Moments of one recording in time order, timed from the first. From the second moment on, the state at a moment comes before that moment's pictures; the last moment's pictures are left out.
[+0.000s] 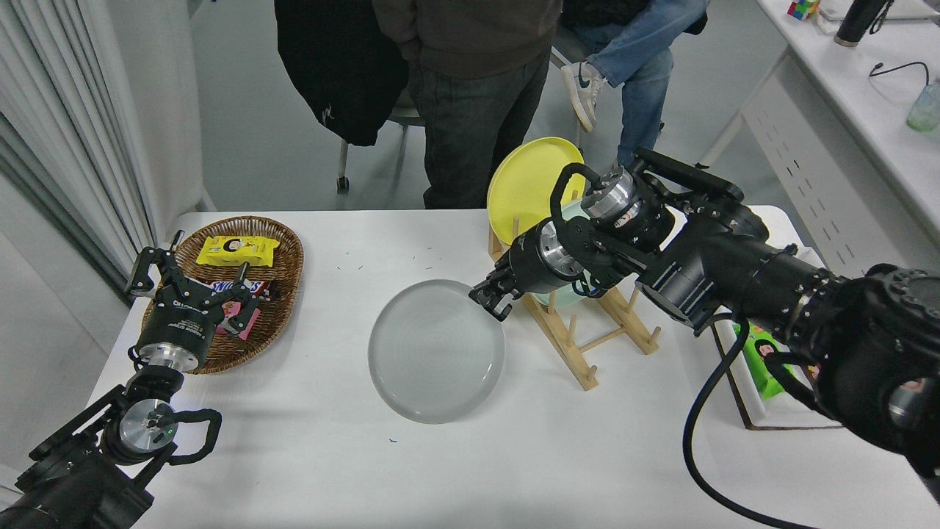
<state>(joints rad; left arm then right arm) -0.41 0.36 -1.02 -0.69 0.06 -0.47 -0.51 1.23 0.00 0.24 0.62 0.87 -0.66 -0.64</state>
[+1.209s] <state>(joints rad) -0.41 0.36 -1.02 -0.69 0.06 -0.47 -0.51 1.10 0.00 0.27 0.52 0.81 -0.78 -0.73</state>
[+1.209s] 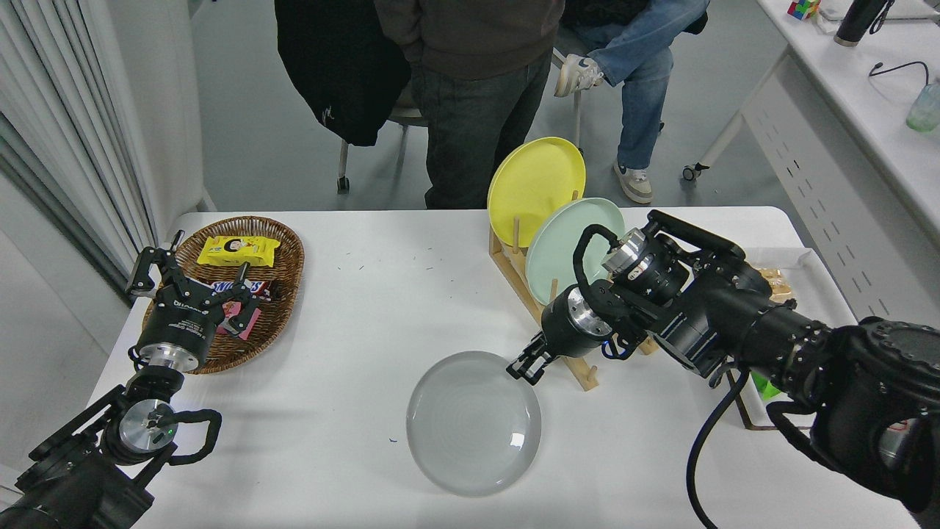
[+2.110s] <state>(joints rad) -0.41 0.36 -1.02 -0.69 0.06 -0.47 -0.51 1.06 0.00 0.32 0.48 0.81 -0.79 -0.73</state>
